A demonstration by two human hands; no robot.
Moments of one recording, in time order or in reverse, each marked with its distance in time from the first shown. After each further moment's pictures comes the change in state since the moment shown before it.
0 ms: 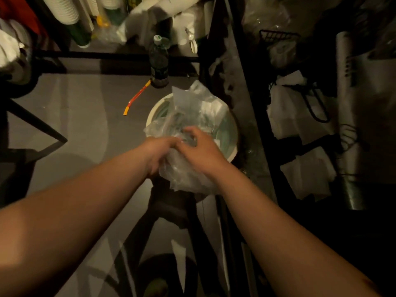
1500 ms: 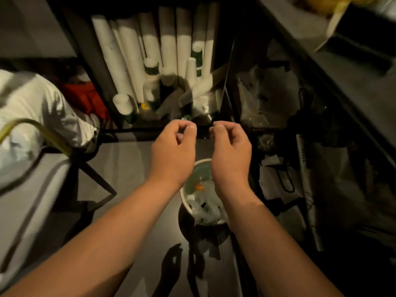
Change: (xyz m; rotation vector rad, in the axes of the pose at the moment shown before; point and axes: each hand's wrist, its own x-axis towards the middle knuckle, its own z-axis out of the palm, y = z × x) left_hand -0.231 0.153 -0.009 0.289 0.382 1.018; right_hand -0.106 -0.249 -0.105 0.675 0.603 -0.268
